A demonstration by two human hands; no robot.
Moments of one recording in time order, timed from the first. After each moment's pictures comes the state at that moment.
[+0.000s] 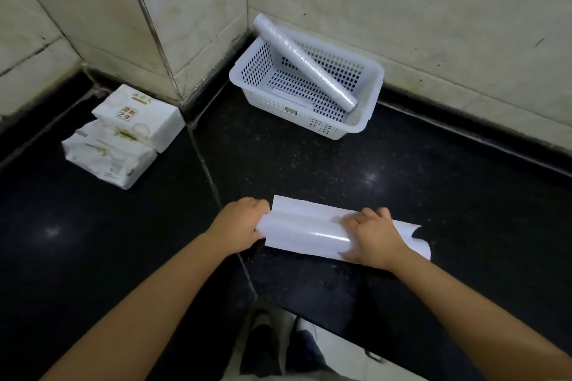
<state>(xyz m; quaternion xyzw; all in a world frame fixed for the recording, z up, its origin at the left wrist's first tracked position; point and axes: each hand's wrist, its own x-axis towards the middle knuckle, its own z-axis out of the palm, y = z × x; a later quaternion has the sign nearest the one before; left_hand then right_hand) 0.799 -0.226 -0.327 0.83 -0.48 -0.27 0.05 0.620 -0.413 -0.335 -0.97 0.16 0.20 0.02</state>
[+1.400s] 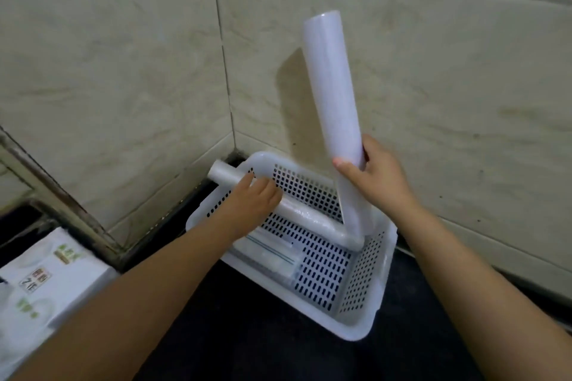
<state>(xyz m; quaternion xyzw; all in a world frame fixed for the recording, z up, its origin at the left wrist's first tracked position) 1.020 -0.473 -0.308 0.74 -0.61 0.24 -0.17 0.883 -0.636 -0.220 -0.91 0.20 -0.23 0.29</state>
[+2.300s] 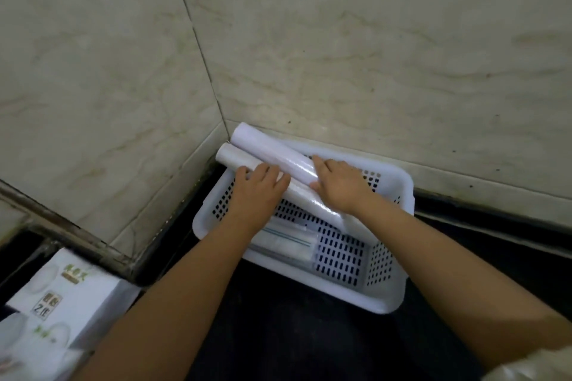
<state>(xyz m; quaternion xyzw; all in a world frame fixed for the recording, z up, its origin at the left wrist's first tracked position) 1.007 -0.475 -0.320 0.80 -0.57 0.20 -0.04 0.918 -0.630 -0.330 -0.97 0.20 0.05 0.10</state>
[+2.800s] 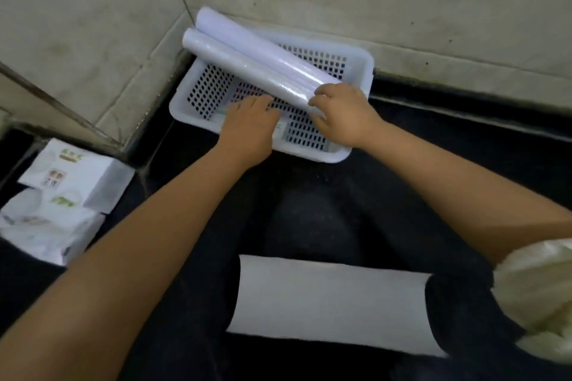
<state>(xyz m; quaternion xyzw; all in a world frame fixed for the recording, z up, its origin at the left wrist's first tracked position) 0.900 -0.436 -0.303 0.86 -0.52 -0.02 -0.01 0.798 -0.583 -0.302 -0.99 0.14 -0.01 0.09</state>
